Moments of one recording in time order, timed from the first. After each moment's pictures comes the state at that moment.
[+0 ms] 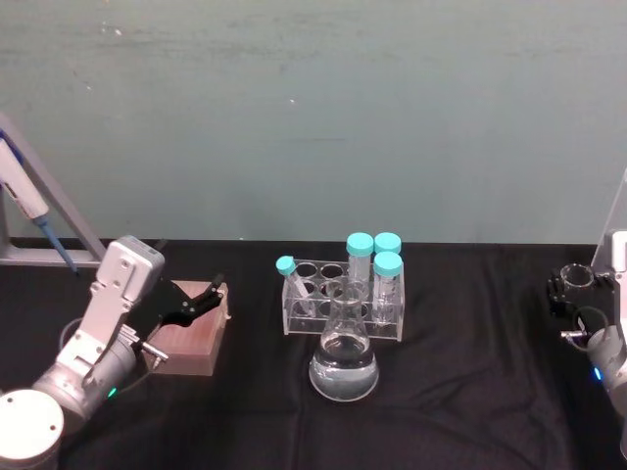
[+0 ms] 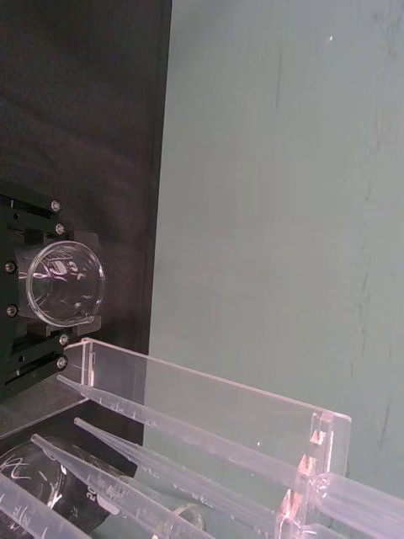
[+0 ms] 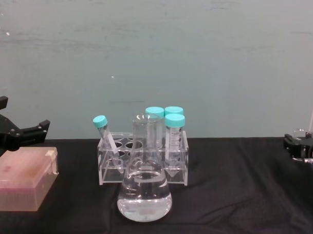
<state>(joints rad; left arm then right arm) -0.20 0.60 0.45 -1.41 -0.25 -0.12 0.03 0.54 0.12 -0.14 -0.73 0.06 -0.17 -0.02</state>
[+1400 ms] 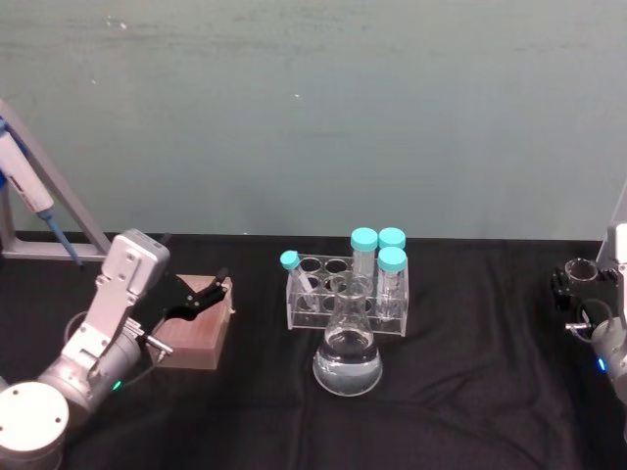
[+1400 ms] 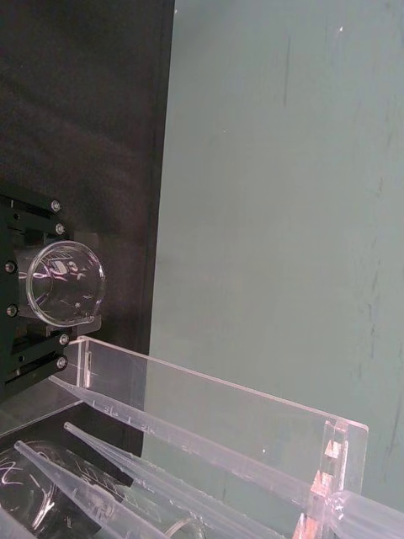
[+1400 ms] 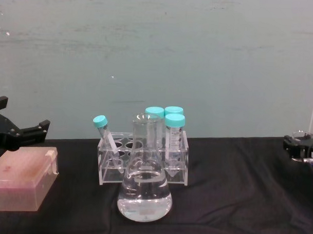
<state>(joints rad) -0.20 0.60 0.45 -1.41 -0.25 -0.12 0.03 0.61 0.09 -0.06 -0.60 -0.02 -0.21 0.02</state>
